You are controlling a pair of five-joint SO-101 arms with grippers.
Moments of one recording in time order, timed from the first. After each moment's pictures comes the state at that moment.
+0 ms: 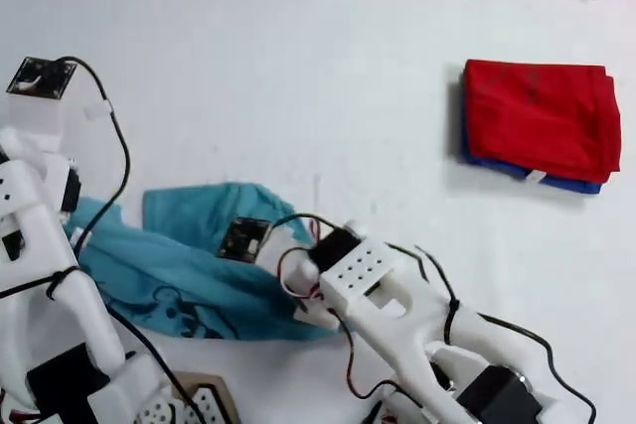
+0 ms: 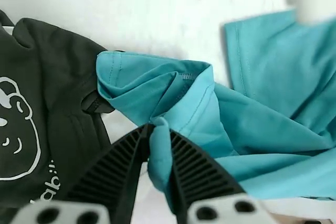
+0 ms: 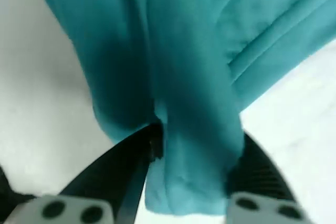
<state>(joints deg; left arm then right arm) -37.1 -17.7 13.7 87.8 -32.3 -45.5 -21.8 51.4 65.9 31.6</state>
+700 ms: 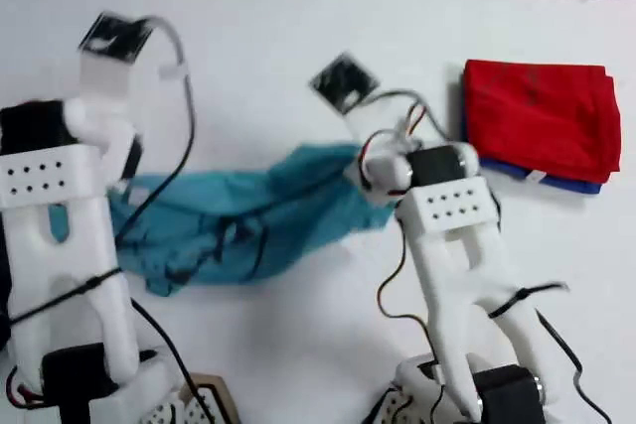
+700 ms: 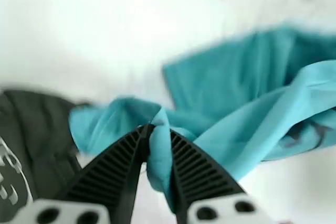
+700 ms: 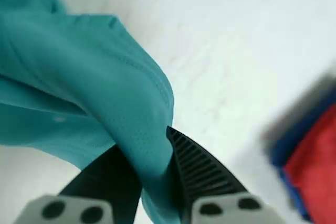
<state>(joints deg) -16.5 -17.7 -2.2 95.8 -22.9 -16.4 -21.7 24.1 62.9 31.6</state>
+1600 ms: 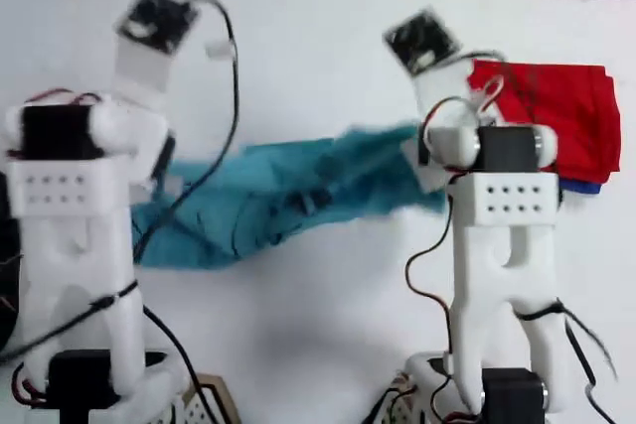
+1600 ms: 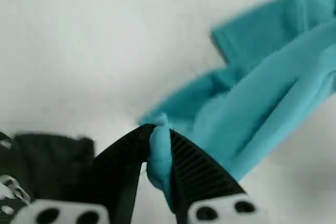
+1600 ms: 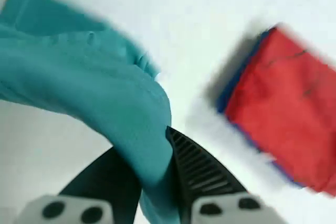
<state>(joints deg) -8.5 -19.1 -4.0 101.4 -21.2 -5.4 -21.6 11.5 82.5 31.7</state>
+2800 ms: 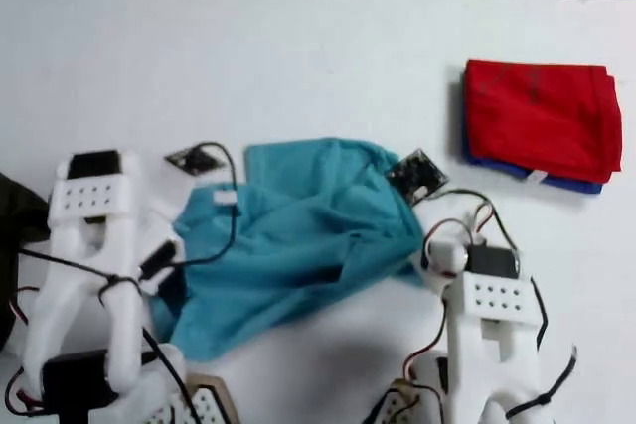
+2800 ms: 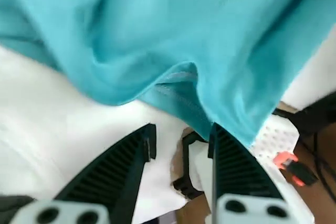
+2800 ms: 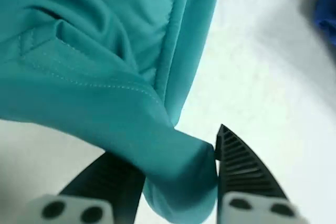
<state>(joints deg) -14.9 -19.1 37.7 96.9 -42.0 2.9 -48.4 66.4 56.9 42.4</state>
